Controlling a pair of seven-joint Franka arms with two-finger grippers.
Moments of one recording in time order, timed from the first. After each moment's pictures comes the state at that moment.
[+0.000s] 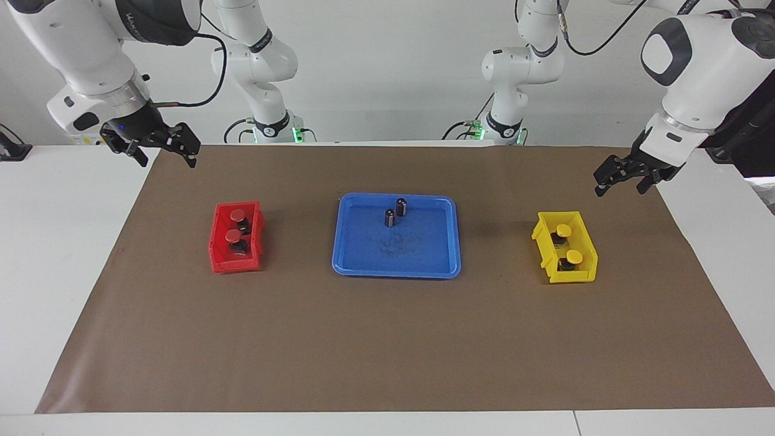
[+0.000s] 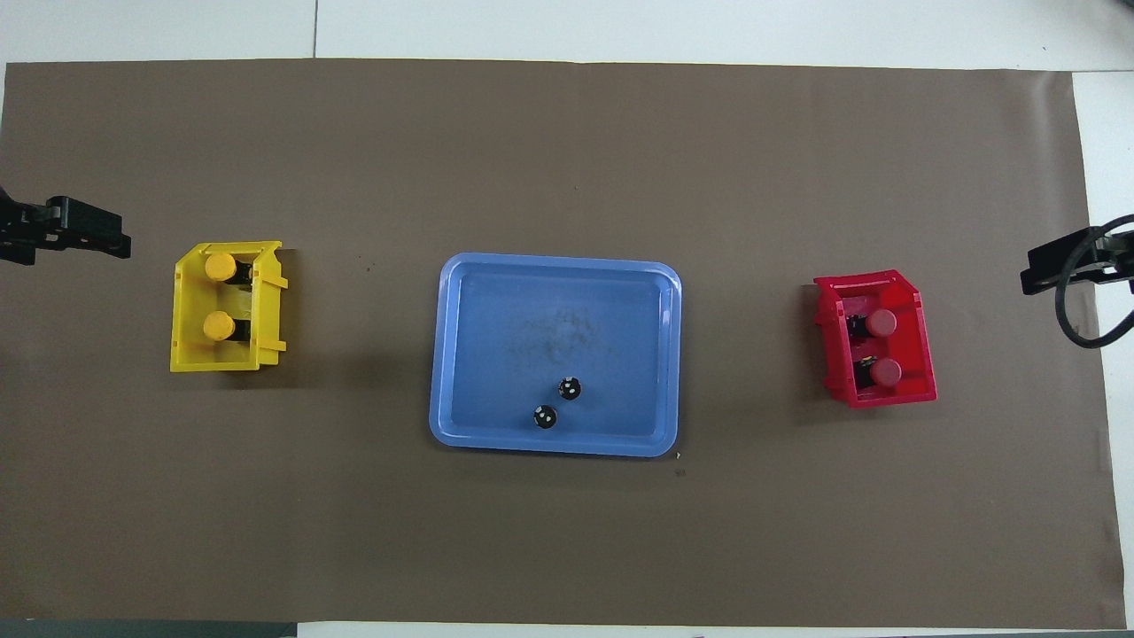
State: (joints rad) left arm -0.07 0.04 0.05 -1.63 -0.01 1.66 0.00; right arm 0.03 0.01 -0.11 -1.56 -0.03 1.47 -0.05
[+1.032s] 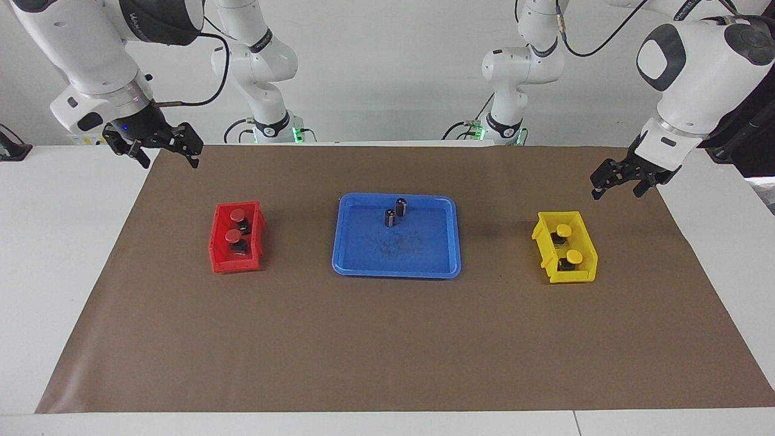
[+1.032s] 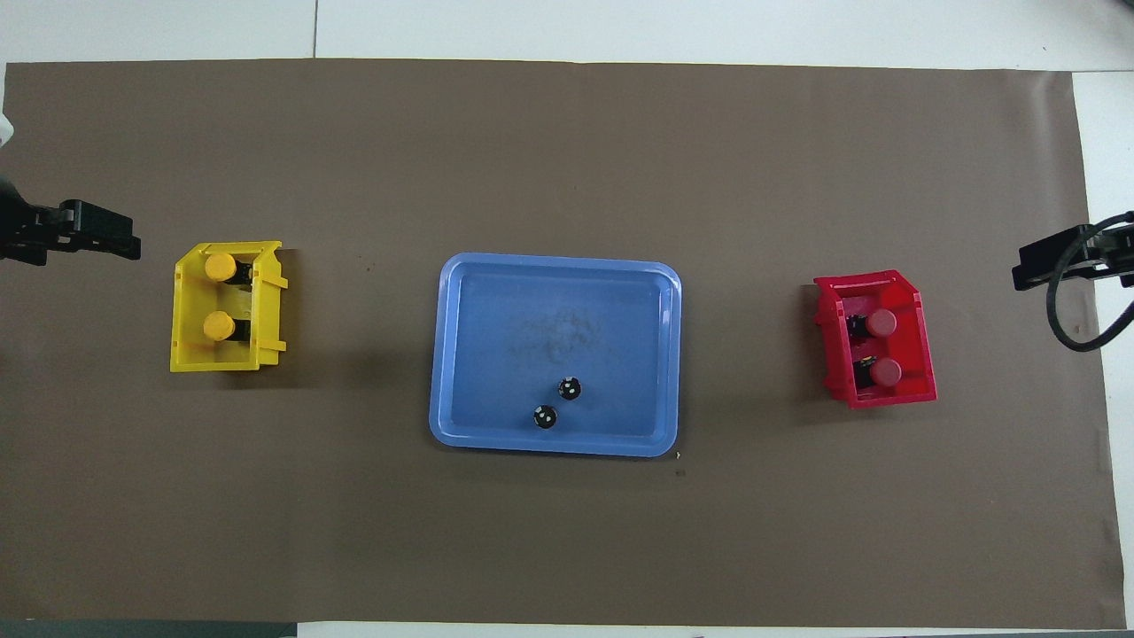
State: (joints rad) left arm -0.07 0.04 0.04 -1.66 -0.01 1.69 0.02; right arm 0.03 0.01 -0.09 -1.58 -0.03 1.53 -0.06
